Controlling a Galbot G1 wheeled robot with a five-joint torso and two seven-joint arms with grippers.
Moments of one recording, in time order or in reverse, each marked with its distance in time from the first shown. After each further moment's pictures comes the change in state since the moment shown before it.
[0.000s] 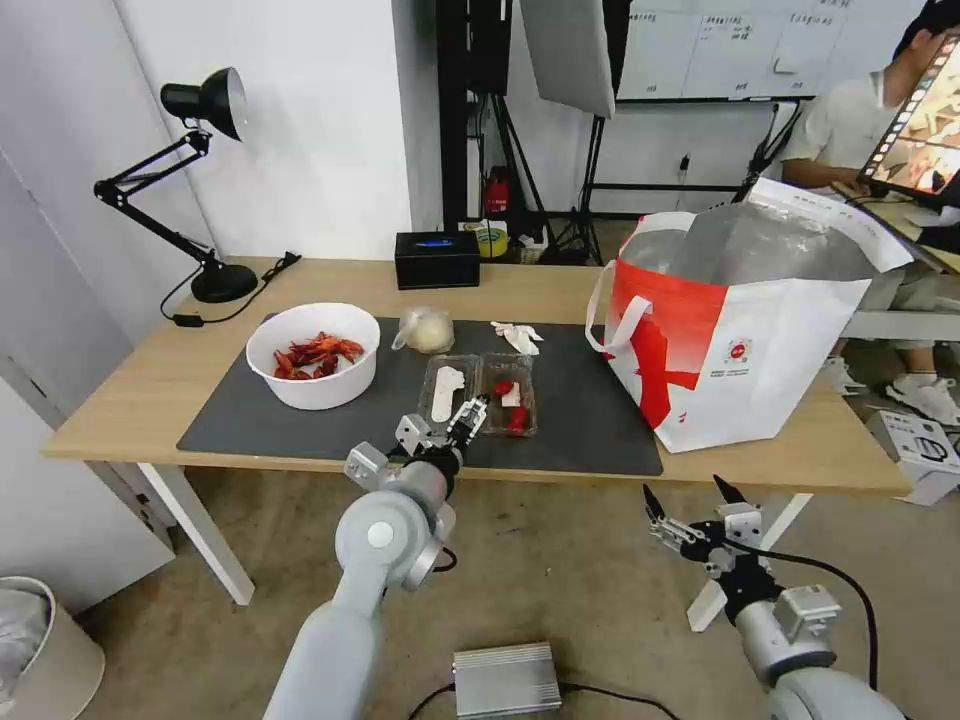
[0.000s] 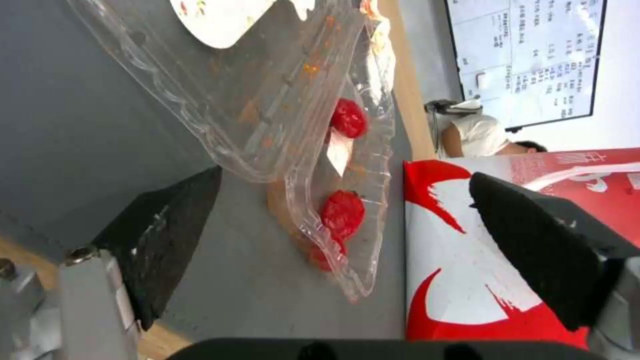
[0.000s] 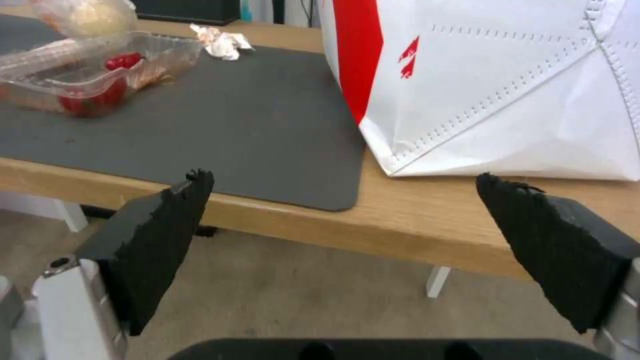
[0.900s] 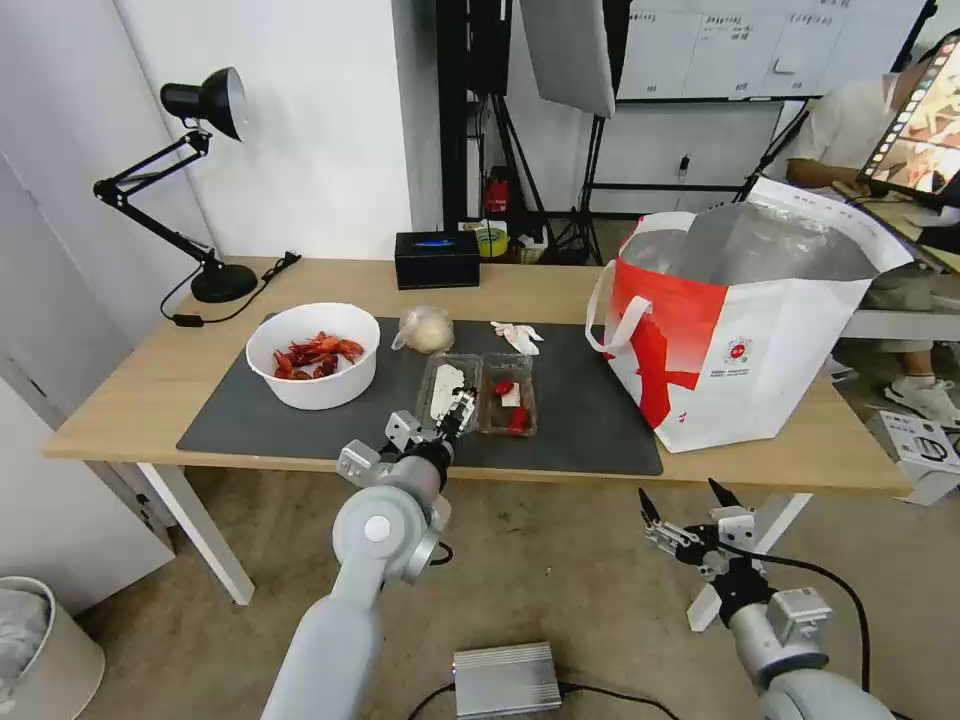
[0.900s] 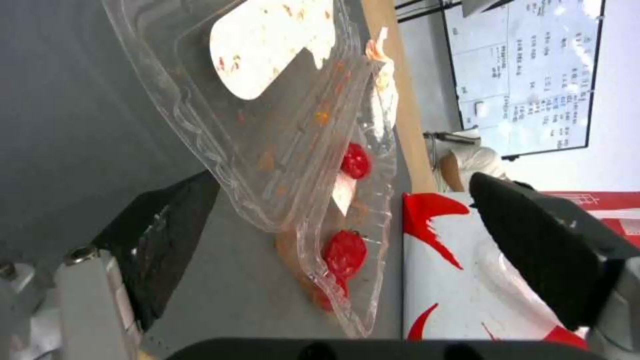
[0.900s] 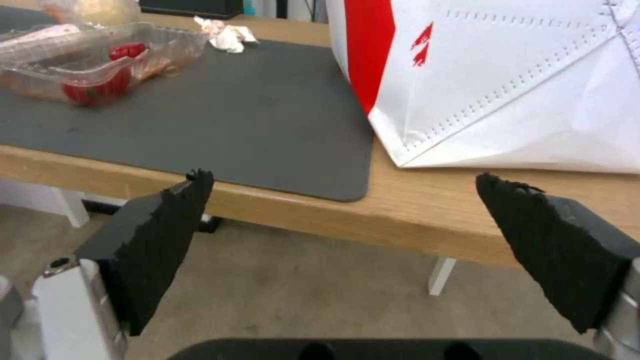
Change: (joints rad) left arm 0.000 -0.001 -0.022 -0.001 0.000 -0.049 -0.004; right arm 0.003 0.005 -0.015 -0.013 -0.016 0.008 0.000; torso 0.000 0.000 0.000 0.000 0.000
